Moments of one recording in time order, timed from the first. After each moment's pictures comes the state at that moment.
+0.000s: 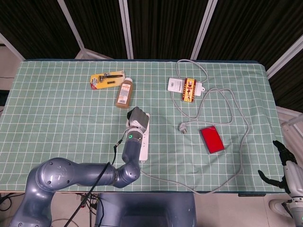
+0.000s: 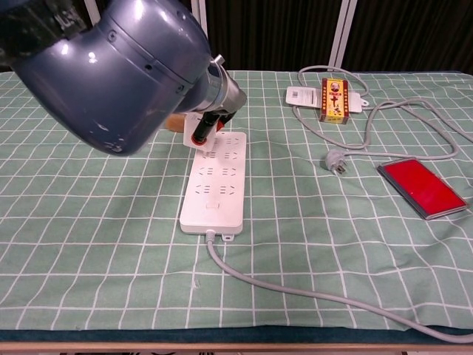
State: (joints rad) left arm -1.58 -1.80 -0.25 -1.25 -0.24 1.07 1.70; right arm 0.04 -0.98 0.07 -1.77 -1.37 1.34 0.39
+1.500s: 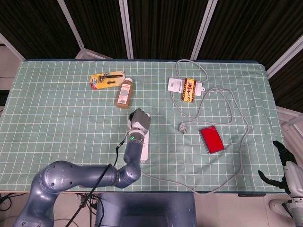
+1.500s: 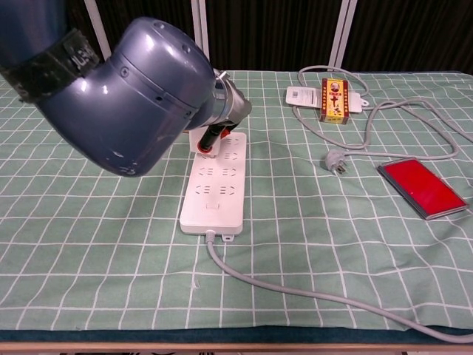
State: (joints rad) left arm -1.53 -1.87 -0.29 -1.20 -0.18 1.04 1.71; right arm 0.03 -0.98 0.07 -1.77 -1.37 1.34 0.39
